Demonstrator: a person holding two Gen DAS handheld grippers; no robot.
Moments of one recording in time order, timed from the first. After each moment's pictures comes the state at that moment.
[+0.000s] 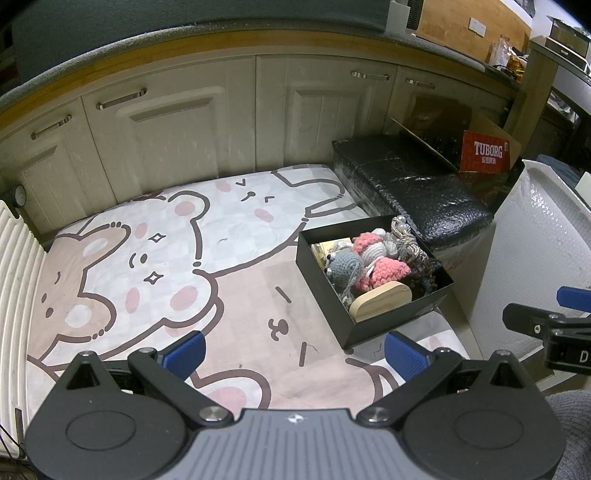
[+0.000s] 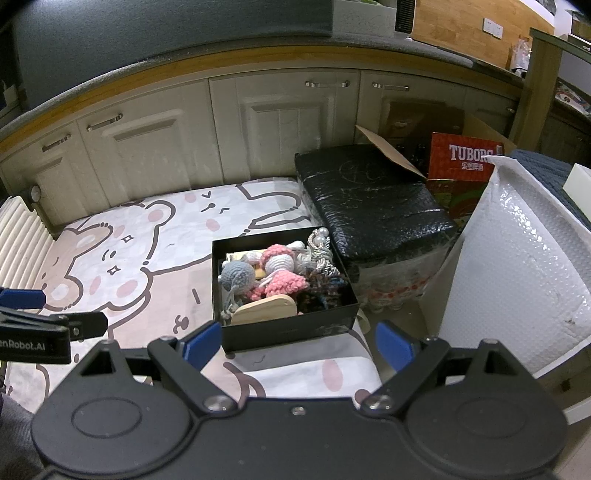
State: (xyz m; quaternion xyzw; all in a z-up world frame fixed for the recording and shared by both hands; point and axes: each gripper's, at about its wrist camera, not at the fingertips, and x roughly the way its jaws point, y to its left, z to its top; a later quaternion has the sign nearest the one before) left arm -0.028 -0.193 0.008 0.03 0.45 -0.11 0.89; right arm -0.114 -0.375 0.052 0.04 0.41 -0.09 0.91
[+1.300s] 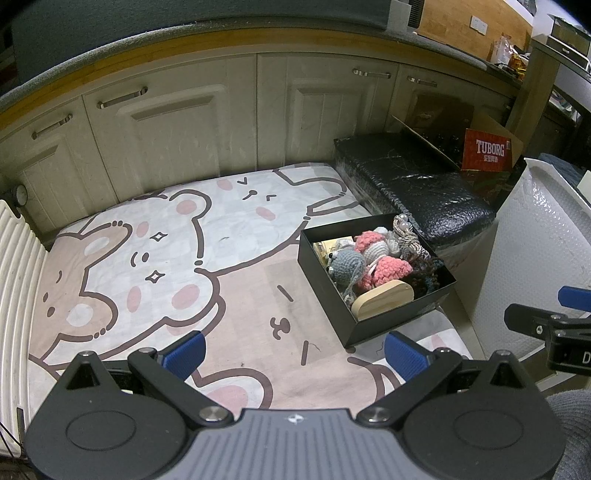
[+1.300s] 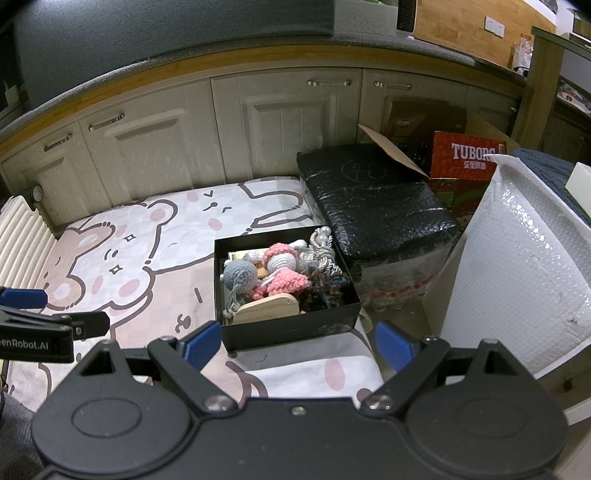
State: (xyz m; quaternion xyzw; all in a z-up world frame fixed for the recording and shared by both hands) left arm -0.027 -0.191 0.007 0.03 0.45 -0.11 0.89; right arm -0.115 -0.374 0.053 0.04 0.41 -0.09 0.91
